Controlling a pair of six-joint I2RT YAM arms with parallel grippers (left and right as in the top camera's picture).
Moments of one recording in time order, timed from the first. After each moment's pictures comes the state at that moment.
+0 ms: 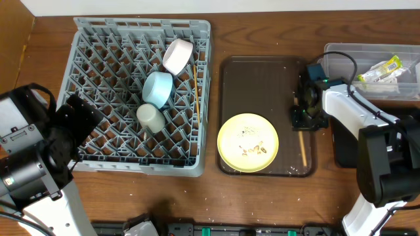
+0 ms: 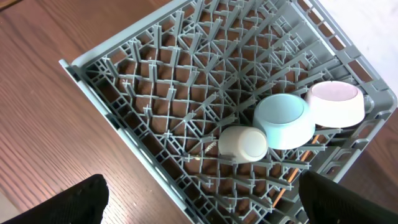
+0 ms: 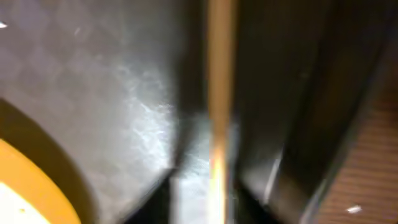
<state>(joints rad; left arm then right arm) 0.47 1.12 1.61 -1.39 -0.02 -0.41 0.23 1.92 1.20 -0.83 -0.12 0.21</state>
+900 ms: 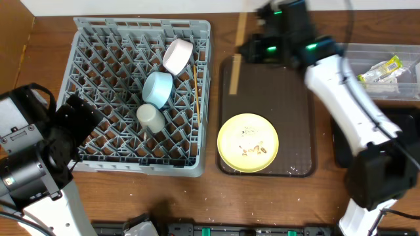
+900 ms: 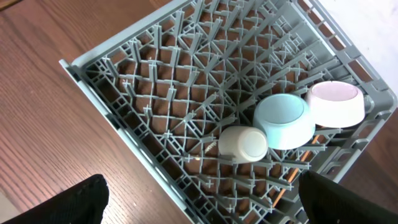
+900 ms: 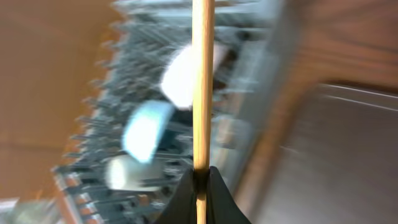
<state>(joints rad) 0.47 1.12 1.61 -1.39 -0.02 -0.41 0.44 1.94 1.75 -0.52 -0.51 0.49</state>
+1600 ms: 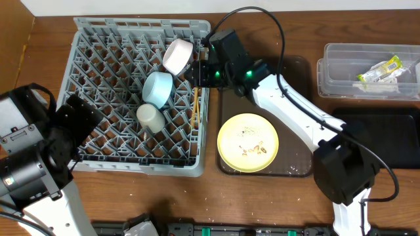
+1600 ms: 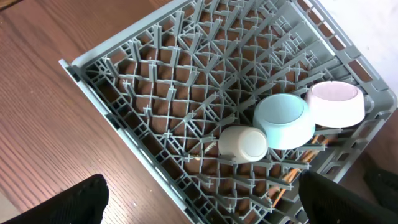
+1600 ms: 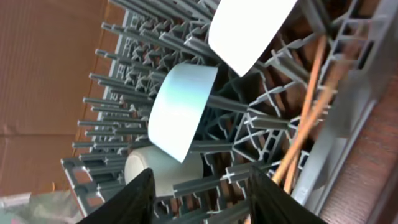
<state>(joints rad) 0.47 1.12 1.61 -1.39 -0.02 -0.41 0.66 2.08 1.75 -0.39 -0.41 0.70</state>
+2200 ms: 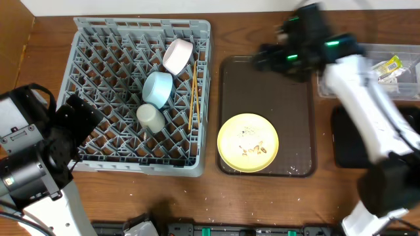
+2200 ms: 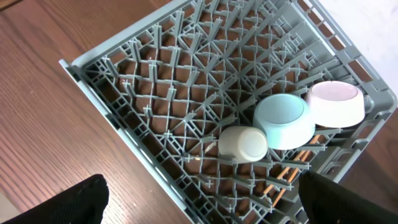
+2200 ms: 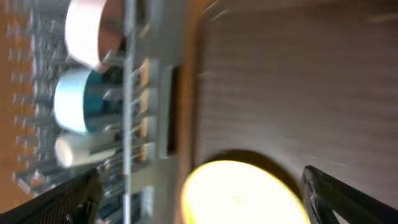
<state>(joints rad) 0.47 1.12 1.61 -1.39 -0.02 -0.41 0.29 1.85 1.75 -0.95 -0.40 0.48</state>
